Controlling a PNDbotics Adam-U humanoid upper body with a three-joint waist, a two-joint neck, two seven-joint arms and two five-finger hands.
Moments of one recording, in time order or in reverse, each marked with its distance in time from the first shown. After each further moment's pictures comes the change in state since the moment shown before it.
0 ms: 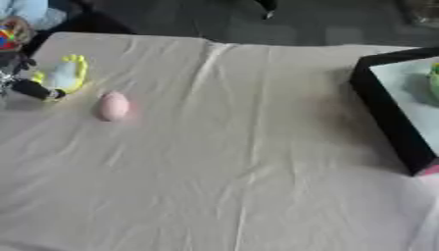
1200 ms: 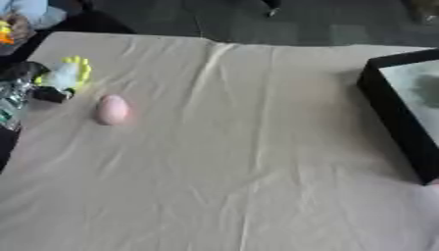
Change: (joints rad) left arm -0.044 -0.019 0.012 0.035 0.074 0.005 0.081; right arm -0.001 0.009 0.006 0.013 -0.007 -0.007 0.015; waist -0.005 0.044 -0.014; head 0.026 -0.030
